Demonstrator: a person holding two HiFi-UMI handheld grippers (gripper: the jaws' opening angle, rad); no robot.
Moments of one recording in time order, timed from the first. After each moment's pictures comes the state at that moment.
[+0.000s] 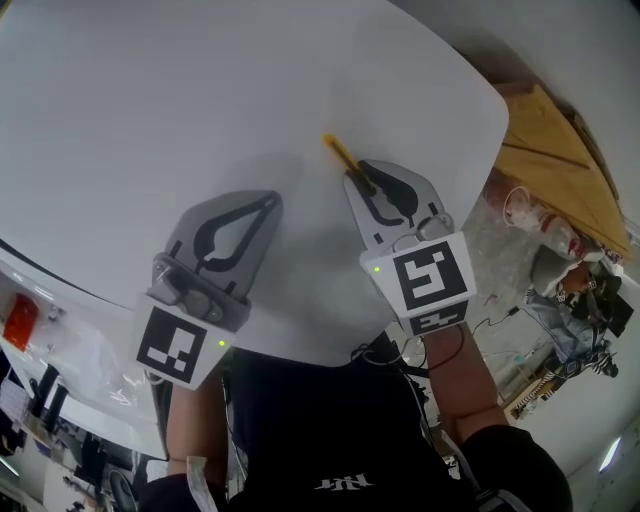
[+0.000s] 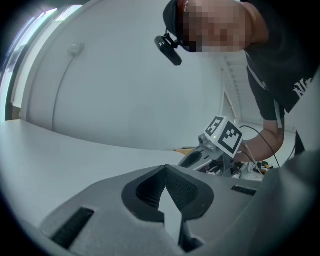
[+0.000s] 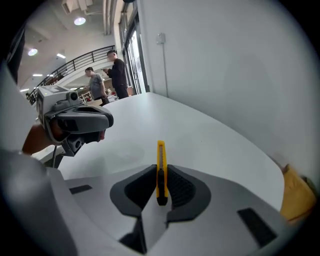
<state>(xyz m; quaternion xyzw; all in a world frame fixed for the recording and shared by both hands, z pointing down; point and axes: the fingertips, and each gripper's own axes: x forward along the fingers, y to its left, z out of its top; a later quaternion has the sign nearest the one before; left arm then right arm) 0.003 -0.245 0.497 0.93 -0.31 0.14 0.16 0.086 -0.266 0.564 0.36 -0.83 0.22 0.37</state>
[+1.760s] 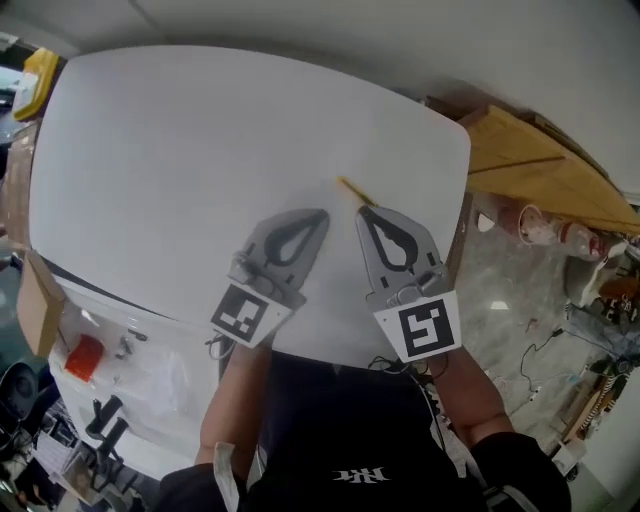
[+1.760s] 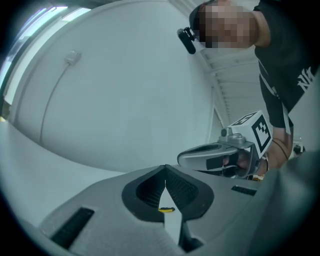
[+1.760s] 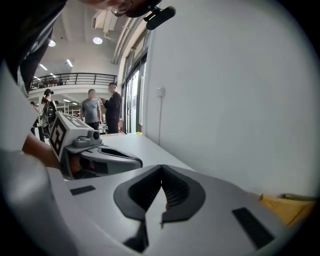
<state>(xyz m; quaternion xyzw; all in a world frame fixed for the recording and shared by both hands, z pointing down) 0.000 -0.253 0.410 0.95 -0.27 0.04 0.13 0.039 -0.259 0.394 0.48 -0.86 0.06 0.17</state>
